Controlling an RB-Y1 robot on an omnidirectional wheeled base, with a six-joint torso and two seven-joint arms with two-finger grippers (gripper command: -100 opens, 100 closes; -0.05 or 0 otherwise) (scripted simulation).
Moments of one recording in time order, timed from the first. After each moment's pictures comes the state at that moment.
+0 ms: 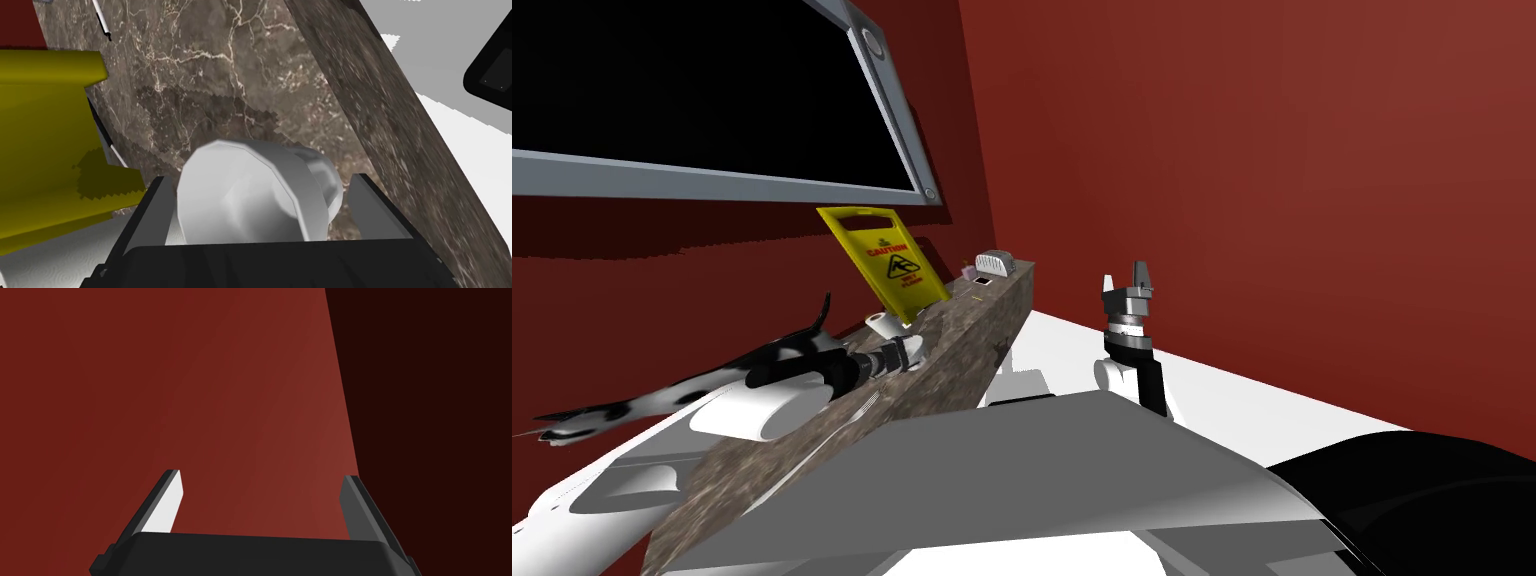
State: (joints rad) left arm 0.49 0.97 0.23 -2.17 0.85 0.87 0.60; right arm 0.47 0.04 -0.07 -2.33 -0.06 -0.46 -0.04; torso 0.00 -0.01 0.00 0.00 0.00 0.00
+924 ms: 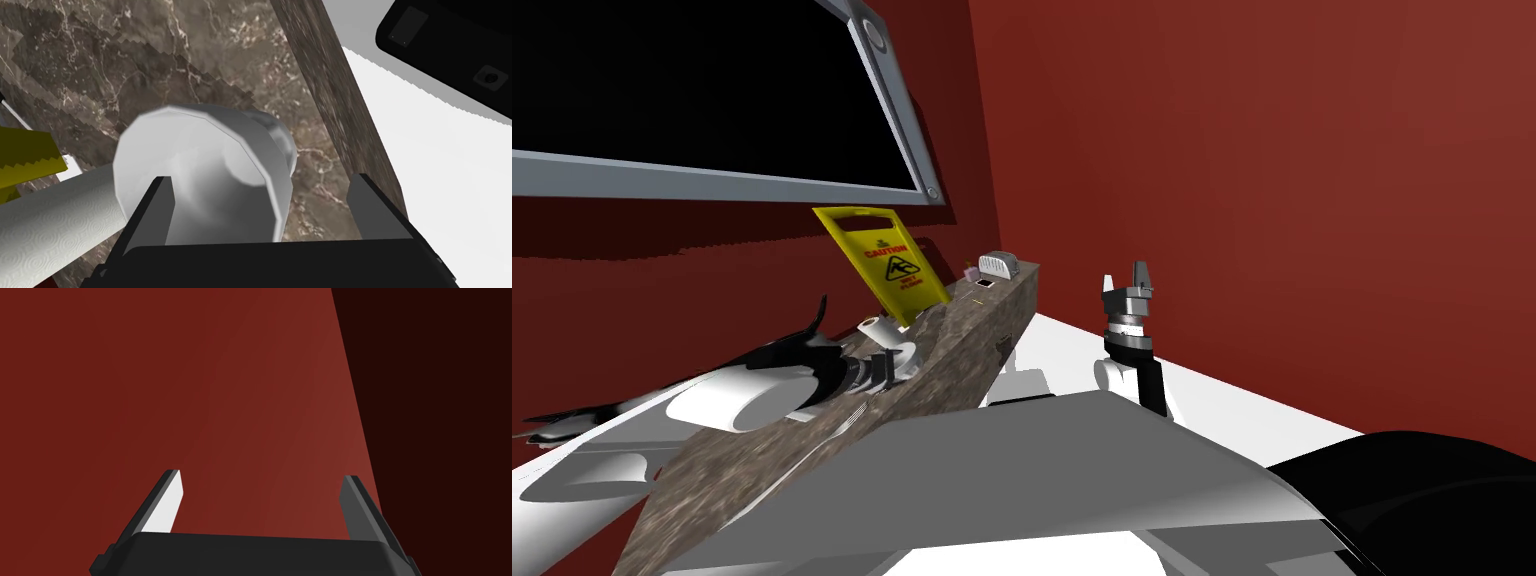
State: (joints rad) left arm 0.49 1.09 0.27 -2.15 0.99 1.13 0.69; right arm 0.48 0.04 -0.07 -2.33 -0.06 -0.46 -0.04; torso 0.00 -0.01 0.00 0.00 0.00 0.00
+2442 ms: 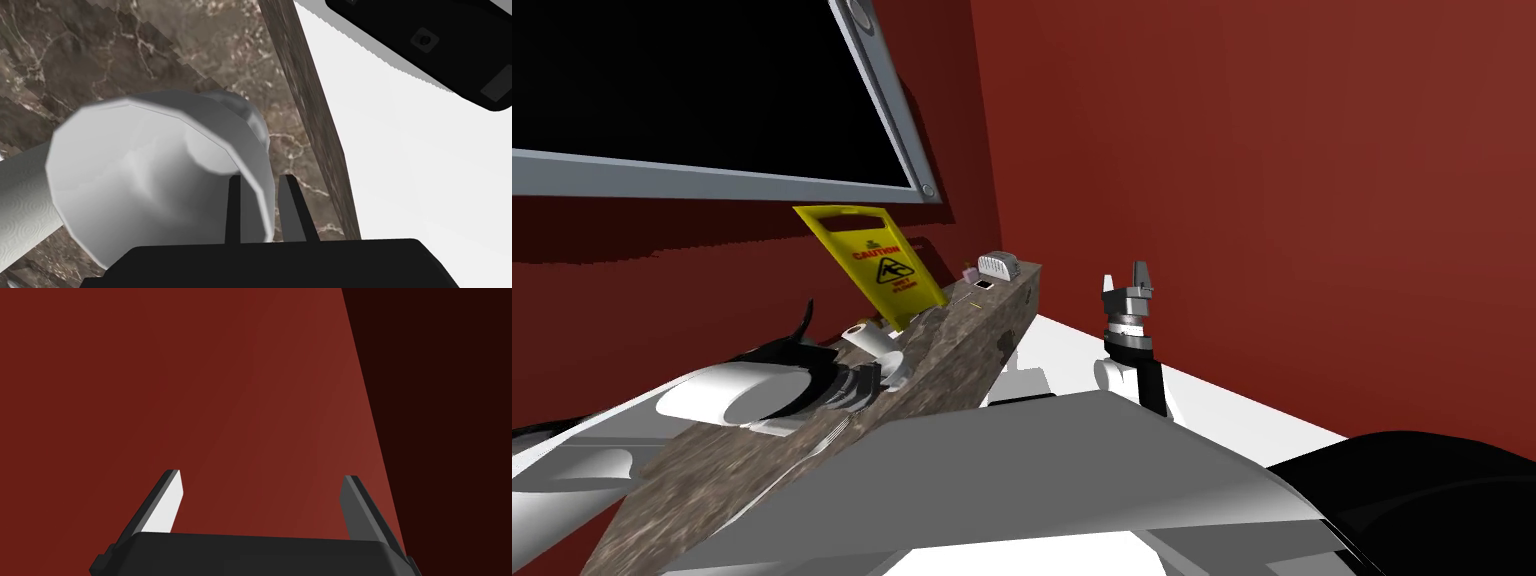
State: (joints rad) left arm 0.49 1.14 0.28 -2.10 1.06 1.31 0.72; right arm 0.47 0.04 -0.07 -2.33 -0.06 -0.46 -0.04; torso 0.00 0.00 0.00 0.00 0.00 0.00
